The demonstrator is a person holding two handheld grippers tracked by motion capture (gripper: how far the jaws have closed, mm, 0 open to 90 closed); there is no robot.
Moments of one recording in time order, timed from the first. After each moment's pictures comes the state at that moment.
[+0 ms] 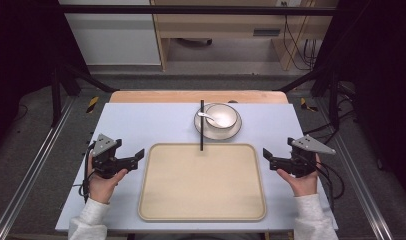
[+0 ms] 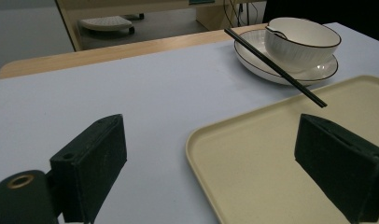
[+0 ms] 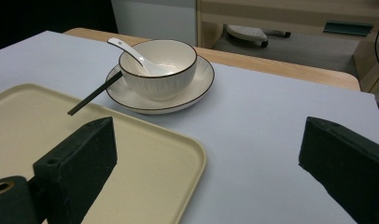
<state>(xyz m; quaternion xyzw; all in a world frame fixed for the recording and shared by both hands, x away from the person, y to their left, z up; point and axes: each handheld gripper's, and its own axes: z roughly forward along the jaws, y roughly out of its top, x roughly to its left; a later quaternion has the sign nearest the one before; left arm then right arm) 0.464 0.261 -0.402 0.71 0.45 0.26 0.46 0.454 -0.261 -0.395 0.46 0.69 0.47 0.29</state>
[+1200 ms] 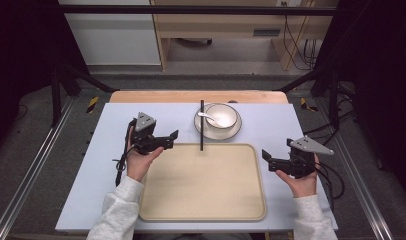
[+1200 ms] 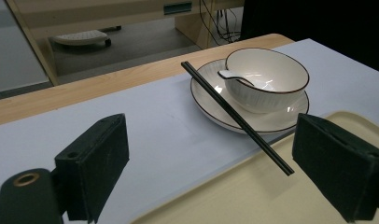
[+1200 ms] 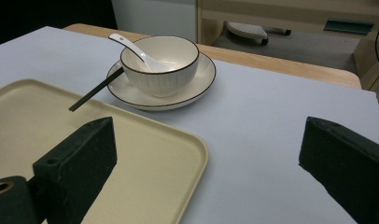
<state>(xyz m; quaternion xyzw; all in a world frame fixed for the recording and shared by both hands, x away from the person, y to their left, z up) 0.523 0.168 -0.383 0.73 0.42 0.25 0.47 0.452 -0.258 -0.396 0.46 0.70 0.46 0.29</state>
